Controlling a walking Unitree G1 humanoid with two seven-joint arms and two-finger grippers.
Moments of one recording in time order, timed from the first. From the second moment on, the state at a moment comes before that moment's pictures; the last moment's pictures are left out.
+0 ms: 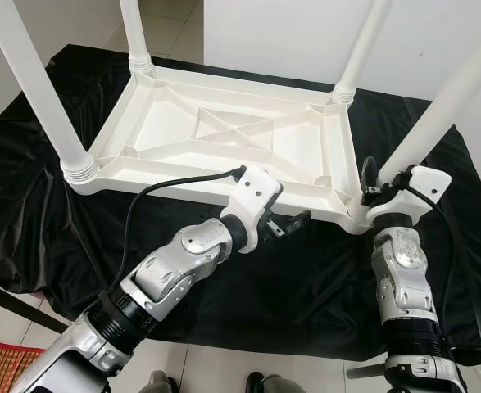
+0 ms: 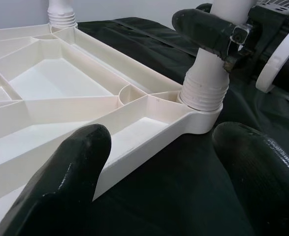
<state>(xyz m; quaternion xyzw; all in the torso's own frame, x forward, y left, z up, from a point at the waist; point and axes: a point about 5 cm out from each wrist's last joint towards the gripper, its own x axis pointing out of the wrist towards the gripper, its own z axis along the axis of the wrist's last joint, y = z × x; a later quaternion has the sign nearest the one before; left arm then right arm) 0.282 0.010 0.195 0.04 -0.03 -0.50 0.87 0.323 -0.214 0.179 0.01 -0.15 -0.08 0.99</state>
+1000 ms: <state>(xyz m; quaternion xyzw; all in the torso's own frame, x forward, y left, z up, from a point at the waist) 0.283 0.011 0.196 0.04 -0.03 -0.49 0.87 0.318 -0.212 0.181 0.02 -0.15 -0.10 0.98</state>
